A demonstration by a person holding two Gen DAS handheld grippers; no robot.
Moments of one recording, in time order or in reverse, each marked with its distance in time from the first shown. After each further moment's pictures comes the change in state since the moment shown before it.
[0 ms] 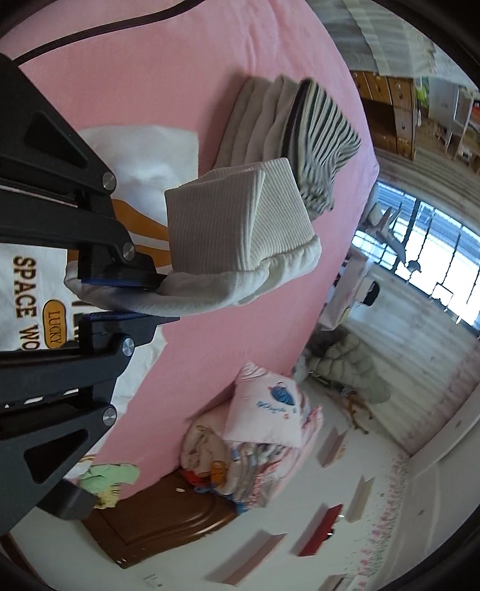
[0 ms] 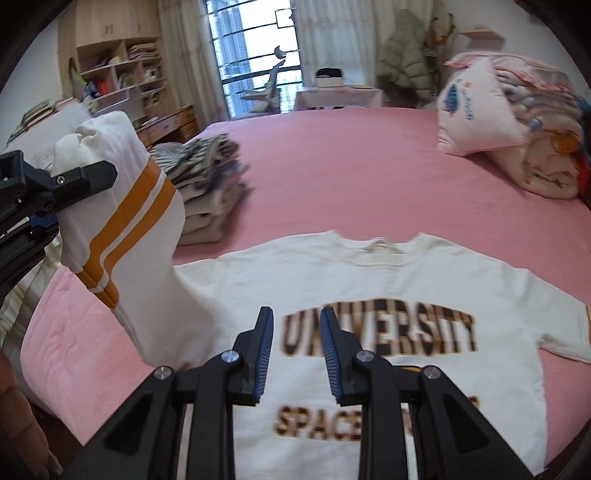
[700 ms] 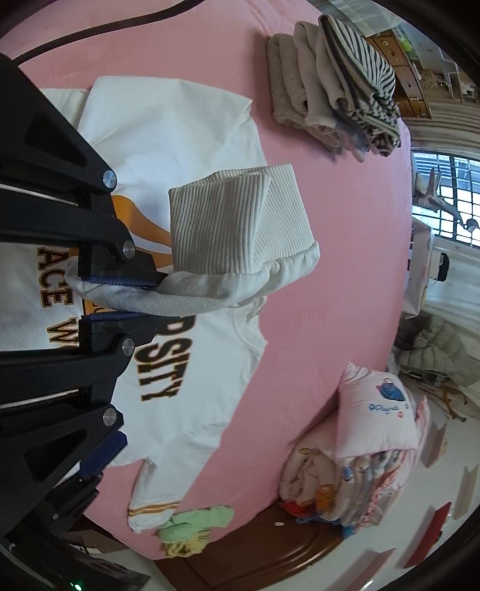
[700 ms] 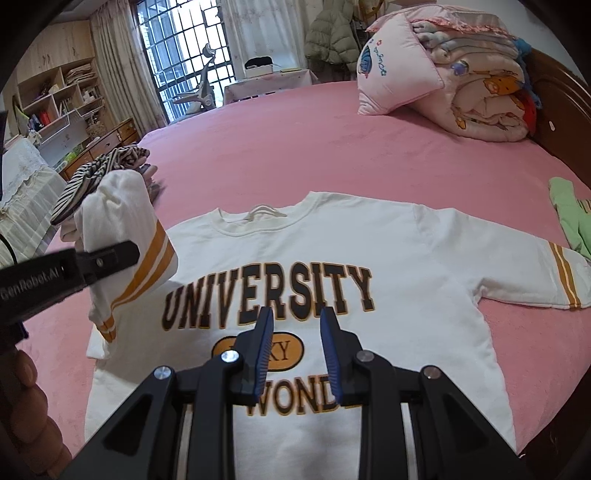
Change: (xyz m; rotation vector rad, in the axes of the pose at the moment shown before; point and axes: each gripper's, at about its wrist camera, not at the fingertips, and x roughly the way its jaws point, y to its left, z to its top) left arm 0.111 -0.092 -0.093 0.206 0.286 0.137; right arm 0.005 -0.116 -0.044 0.156 0.057 -0.112
